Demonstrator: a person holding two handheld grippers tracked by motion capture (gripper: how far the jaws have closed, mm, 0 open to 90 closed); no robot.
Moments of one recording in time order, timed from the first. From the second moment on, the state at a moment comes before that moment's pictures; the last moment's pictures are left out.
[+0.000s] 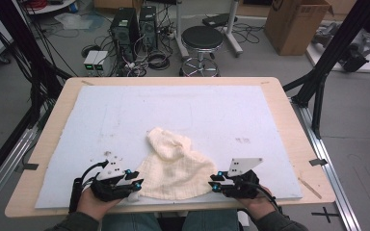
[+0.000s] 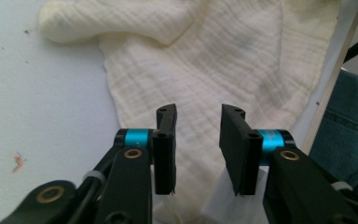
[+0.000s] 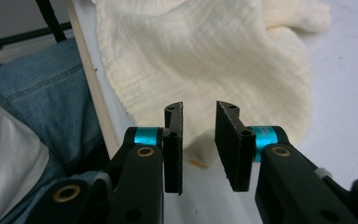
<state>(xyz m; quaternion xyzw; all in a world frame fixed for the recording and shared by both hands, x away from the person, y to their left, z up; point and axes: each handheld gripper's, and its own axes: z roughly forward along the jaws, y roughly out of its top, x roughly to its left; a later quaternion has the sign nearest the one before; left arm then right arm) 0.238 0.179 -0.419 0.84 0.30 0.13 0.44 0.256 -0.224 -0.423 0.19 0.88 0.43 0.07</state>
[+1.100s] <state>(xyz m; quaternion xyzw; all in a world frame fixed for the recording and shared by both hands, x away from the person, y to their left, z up) 0.288 0.163 -0.440 0.86 0.31 0.12 0.39 0.312 -0.219 -0.424 0.22 0.87 0.42 0.08</state>
